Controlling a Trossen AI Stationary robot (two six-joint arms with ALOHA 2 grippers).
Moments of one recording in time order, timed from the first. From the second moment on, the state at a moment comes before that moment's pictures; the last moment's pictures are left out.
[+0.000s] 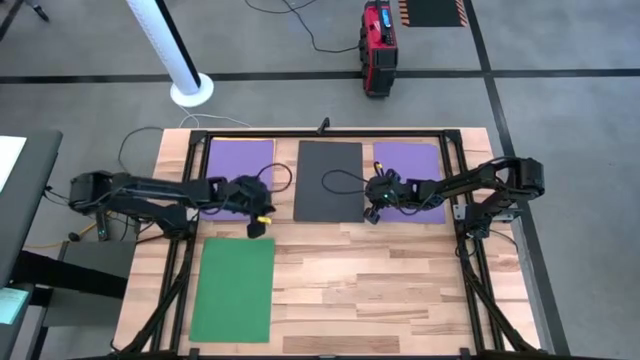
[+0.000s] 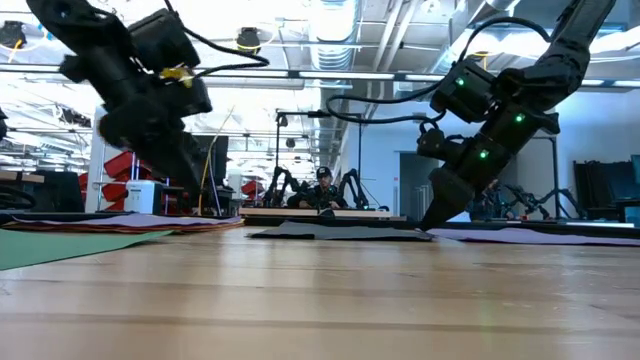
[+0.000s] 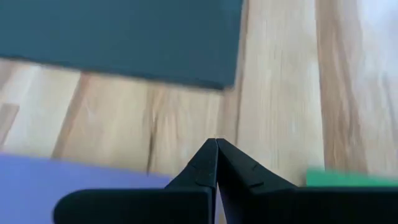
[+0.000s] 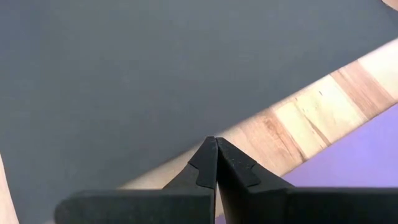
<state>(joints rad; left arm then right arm) 0.18 1.12 0.48 -0.23 -0.02 0.04 -0.23 1.55 0.51 0.20 0.28 0.16</state>
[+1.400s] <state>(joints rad) -0.04 1.29 0.48 -0.42 -0.31 -0.02 -0.23 1.55 0.51 0.19 0.29 0.16</state>
